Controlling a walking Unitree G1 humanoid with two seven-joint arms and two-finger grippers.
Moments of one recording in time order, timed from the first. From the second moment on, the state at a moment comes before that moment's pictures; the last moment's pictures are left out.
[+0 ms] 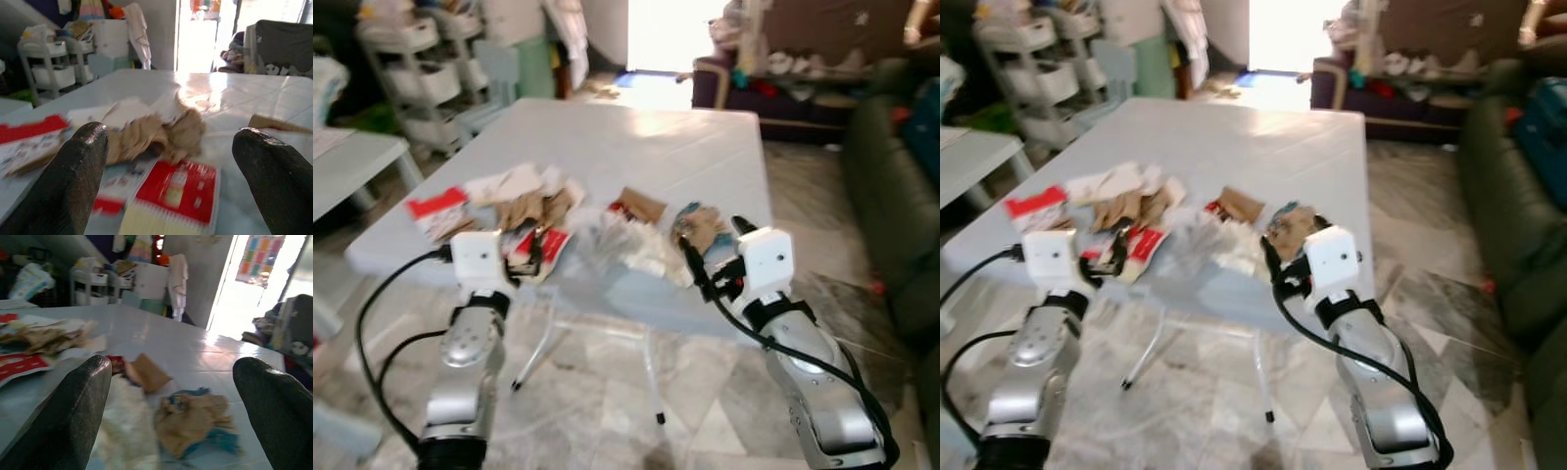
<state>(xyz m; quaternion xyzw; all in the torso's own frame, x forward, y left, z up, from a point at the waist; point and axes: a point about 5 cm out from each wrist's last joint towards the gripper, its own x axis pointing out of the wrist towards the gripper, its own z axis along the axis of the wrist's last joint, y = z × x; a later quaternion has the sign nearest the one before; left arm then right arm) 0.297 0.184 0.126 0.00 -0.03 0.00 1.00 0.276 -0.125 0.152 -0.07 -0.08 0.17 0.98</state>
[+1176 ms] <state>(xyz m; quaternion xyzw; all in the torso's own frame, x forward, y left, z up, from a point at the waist) 0.313 0.180 0.104 0.02 0.04 -0.01 1.00 0.275 -0.125 0.151 -0.06 -0.07 0.19 0.98</state>
